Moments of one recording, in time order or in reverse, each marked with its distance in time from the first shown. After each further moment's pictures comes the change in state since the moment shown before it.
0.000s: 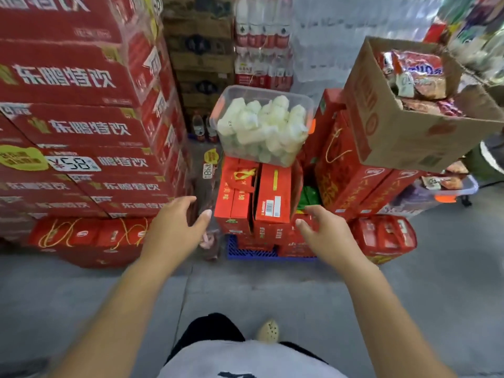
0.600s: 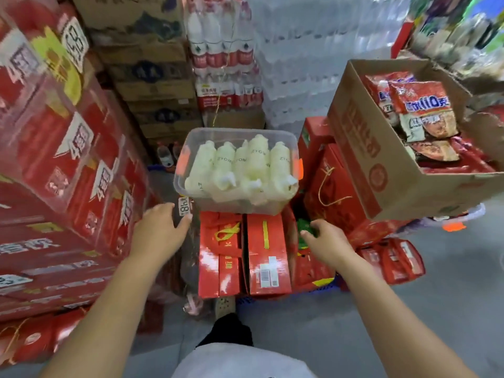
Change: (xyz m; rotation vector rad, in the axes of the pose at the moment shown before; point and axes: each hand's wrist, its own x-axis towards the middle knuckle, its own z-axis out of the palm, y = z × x) left_hand 0.314 0.017 0.043 0.243 -0.060 0.033; right_hand 0.274 0.027 -0.001 -0.048 -0.040 0.308
